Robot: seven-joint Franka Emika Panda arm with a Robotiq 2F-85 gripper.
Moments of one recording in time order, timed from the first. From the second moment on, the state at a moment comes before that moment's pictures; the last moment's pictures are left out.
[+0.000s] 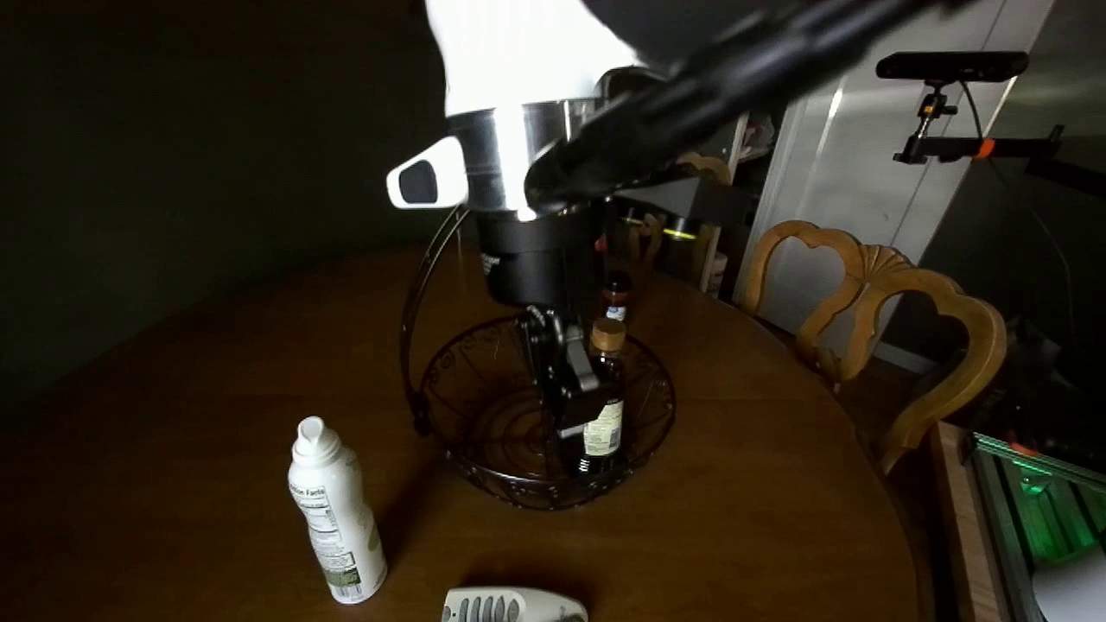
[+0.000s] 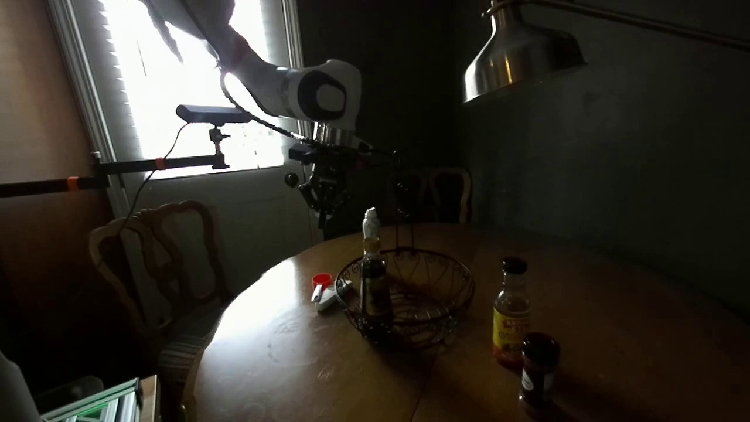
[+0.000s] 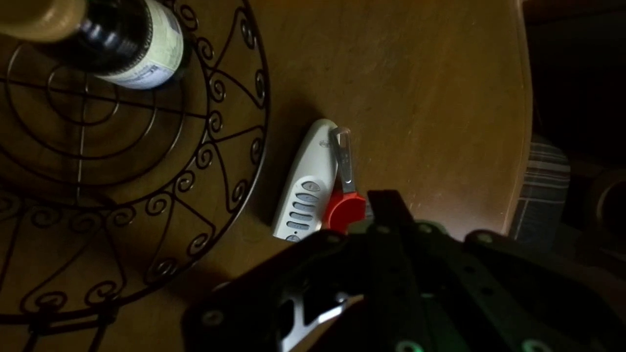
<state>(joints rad) 0.22 0.14 0.20 -2.01 0.12 1.98 -0.51</state>
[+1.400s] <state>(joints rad) 0.25 0.52 0.25 -1.75 0.00 1.92 -0.47</state>
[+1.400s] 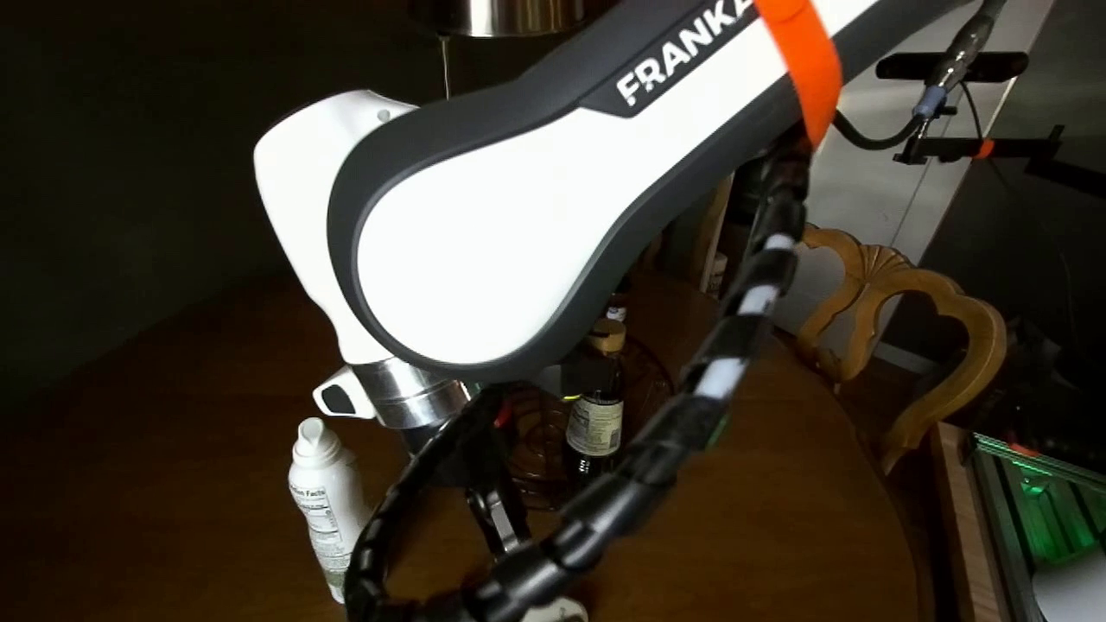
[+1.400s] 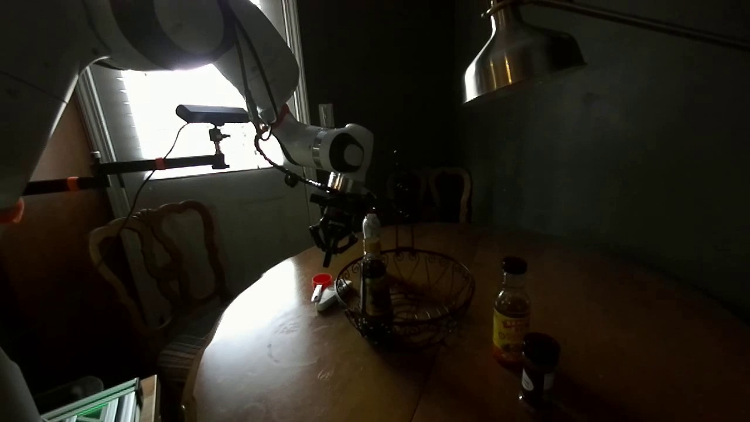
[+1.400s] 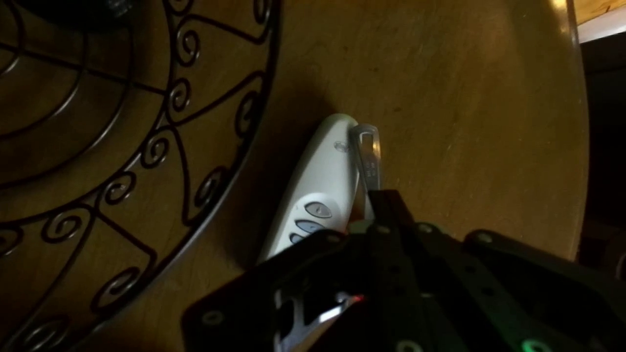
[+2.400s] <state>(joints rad) 0.34 0.60 0.21 -1.75 -0.19 2.00 -0.15</state>
